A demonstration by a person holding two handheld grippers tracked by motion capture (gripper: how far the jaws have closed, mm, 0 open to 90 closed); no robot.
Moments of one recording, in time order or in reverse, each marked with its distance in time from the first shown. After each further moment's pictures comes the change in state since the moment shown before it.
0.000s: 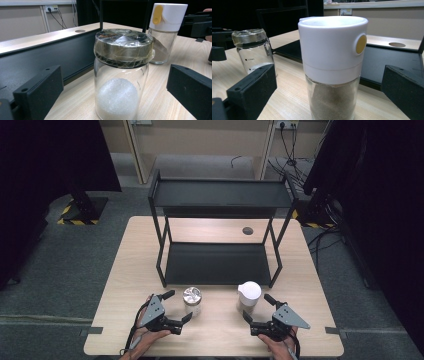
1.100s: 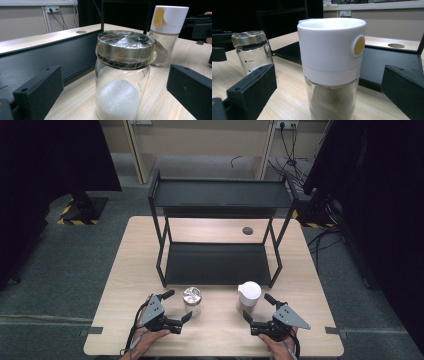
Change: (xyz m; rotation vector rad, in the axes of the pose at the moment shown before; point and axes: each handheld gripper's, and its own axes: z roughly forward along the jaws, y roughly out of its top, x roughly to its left) left arm -0.001 -0.002 0.000 -0.011 0.006 -0.011; right arm 0.000 -0.002 0.000 -0.013 -0.004 0.003
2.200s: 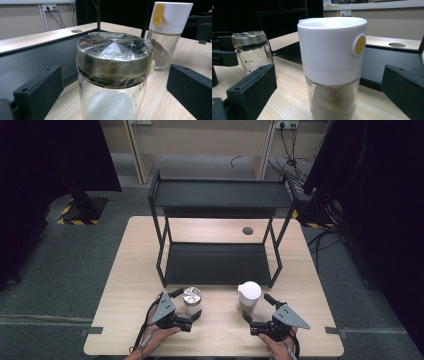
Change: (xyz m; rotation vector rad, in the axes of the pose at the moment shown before) left arm -0.011 0.005 0.028 0.021 -0.003 0.002; right arm 0.000 -0.001 0.001 -0.001 0.004 0.009
